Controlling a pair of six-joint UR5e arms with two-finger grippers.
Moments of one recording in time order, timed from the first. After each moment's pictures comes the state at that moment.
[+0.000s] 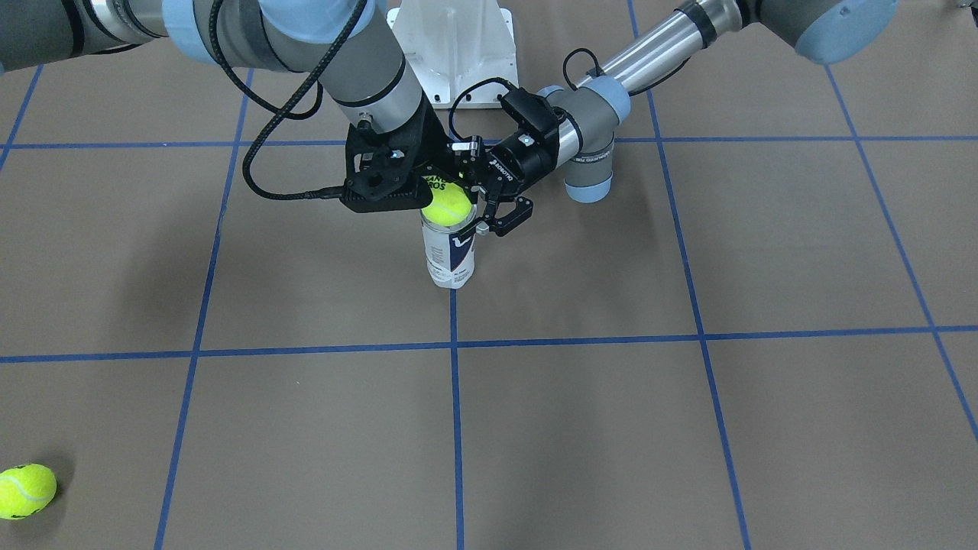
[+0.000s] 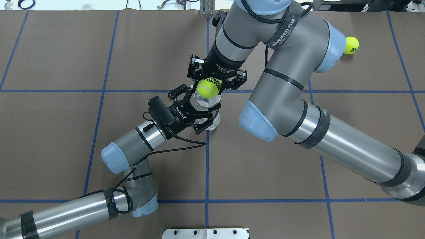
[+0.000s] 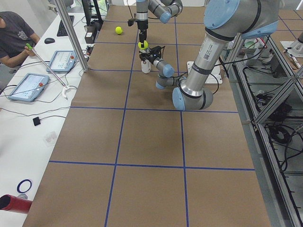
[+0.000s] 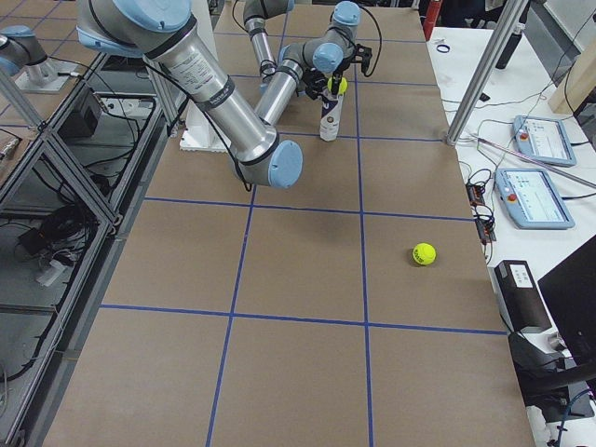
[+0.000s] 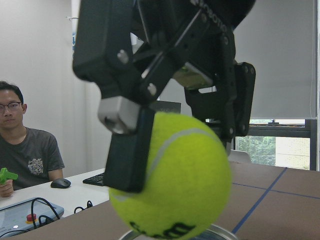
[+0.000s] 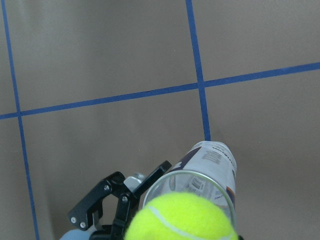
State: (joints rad) left arm -0.36 -2.27 -1.13 -3.53 -1.19 -0.25; right arm 0.71 -0.72 1.67 -1.57 2.19 1.32
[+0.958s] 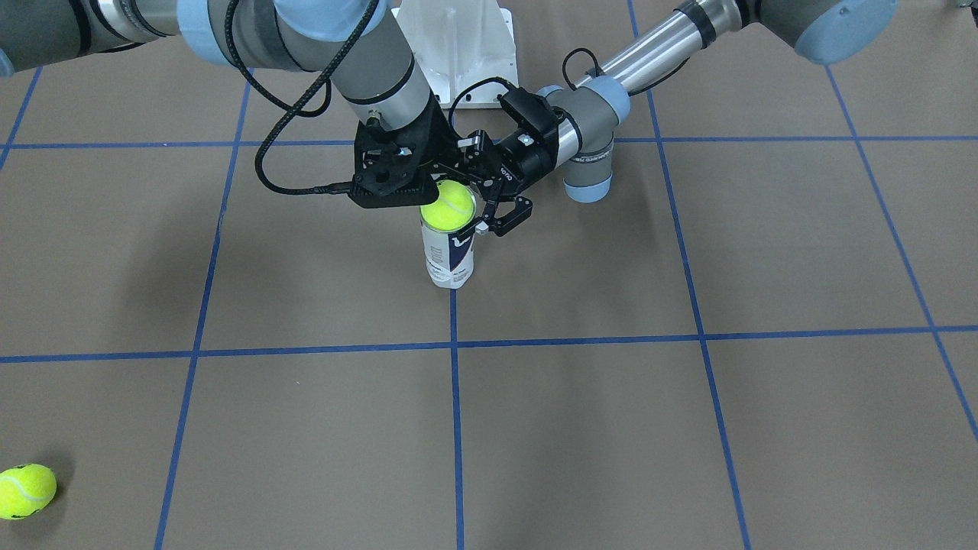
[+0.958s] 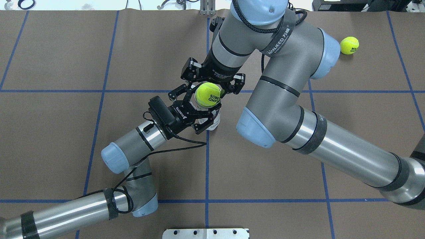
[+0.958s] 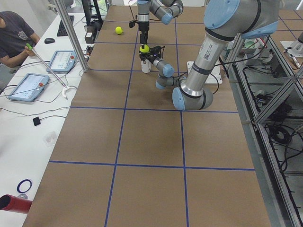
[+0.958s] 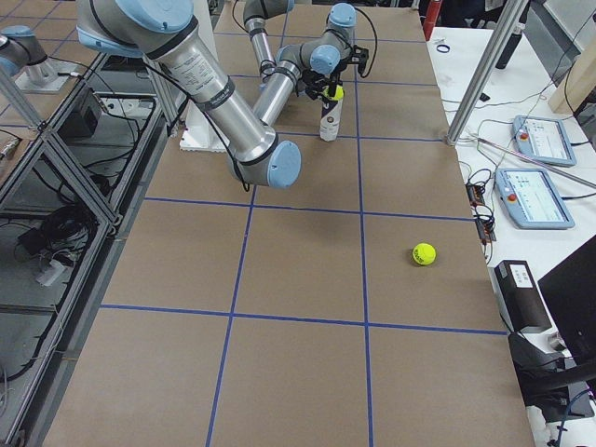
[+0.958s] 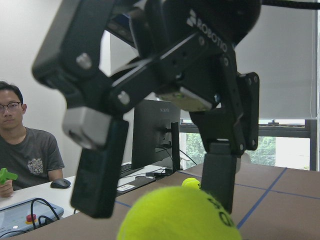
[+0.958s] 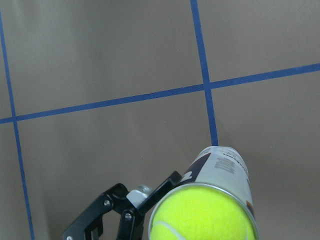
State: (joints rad) left arm -0.36 -2.27 -1.13 -3.53 -1.19 -0.25; right arm 0.69 -0.73 1.69 -1.57 2.16 1.35
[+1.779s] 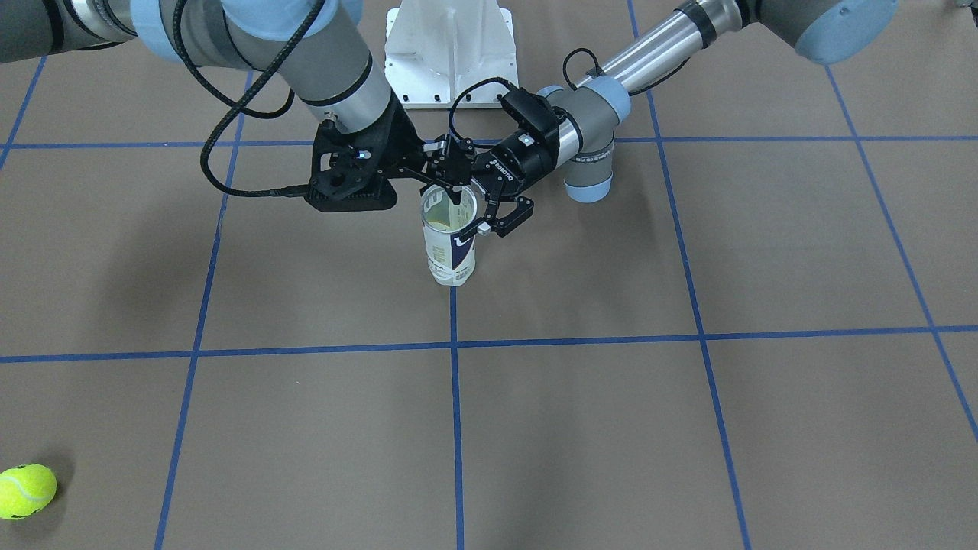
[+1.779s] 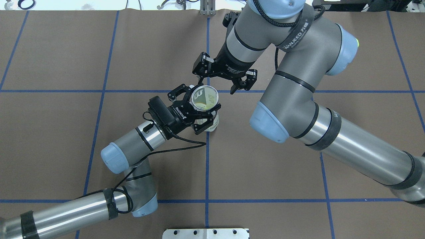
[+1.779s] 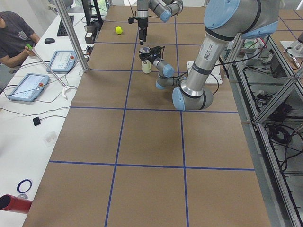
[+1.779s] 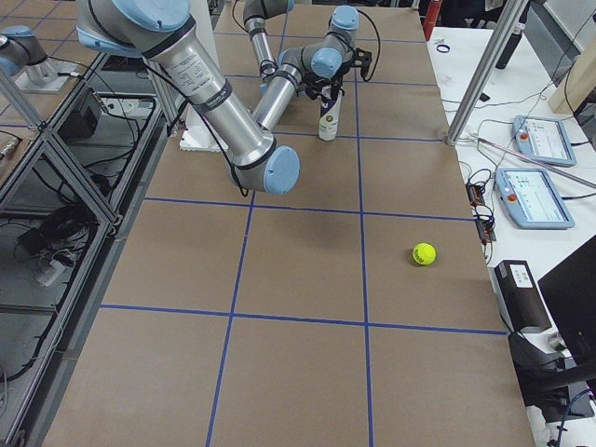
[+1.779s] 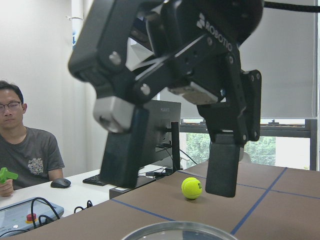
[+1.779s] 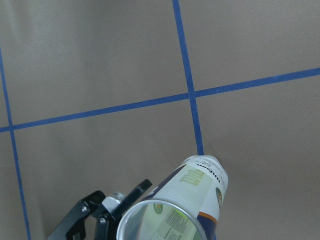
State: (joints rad) left arm -0.36 -2.27 -1.13 -3.53 -1.19 -0.25; right arm 0.75 -0.80 1.75 -1.57 2.19 1.34
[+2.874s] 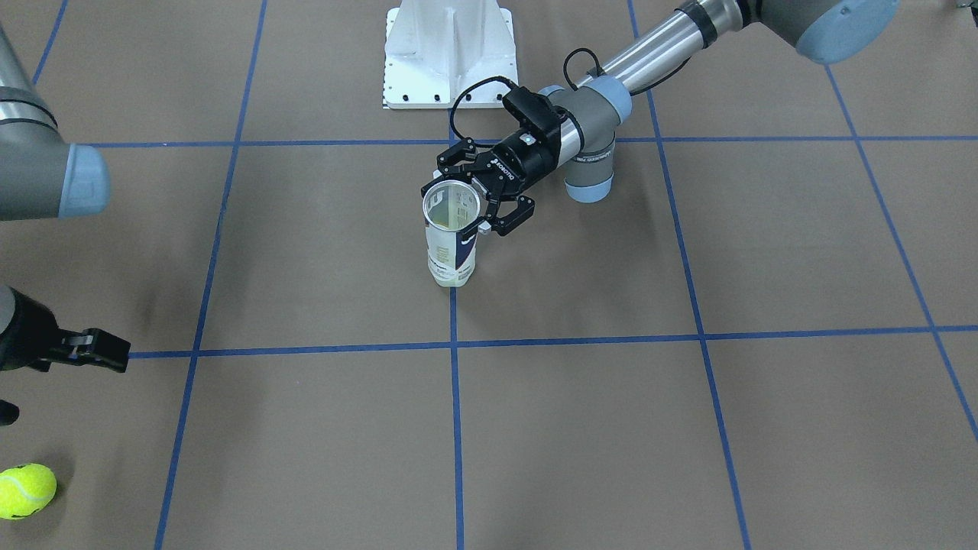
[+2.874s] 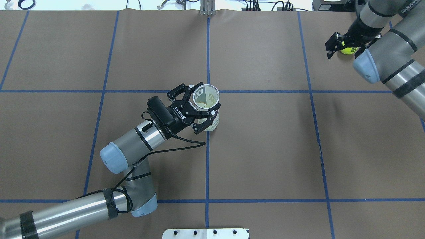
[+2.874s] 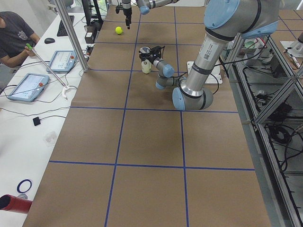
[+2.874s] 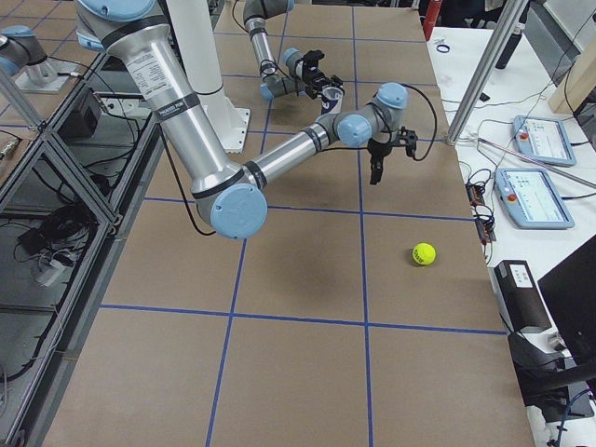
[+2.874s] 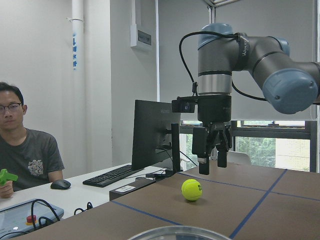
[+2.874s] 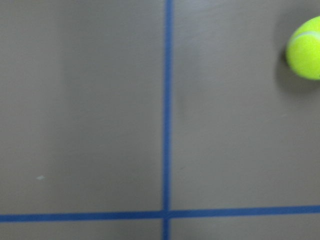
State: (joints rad) left arm -0.37 -2.27 -1.14 -3.54 -1.19 -0.25; right arm 1.15 -1.06 1.37 -1.54 2.22 0.59
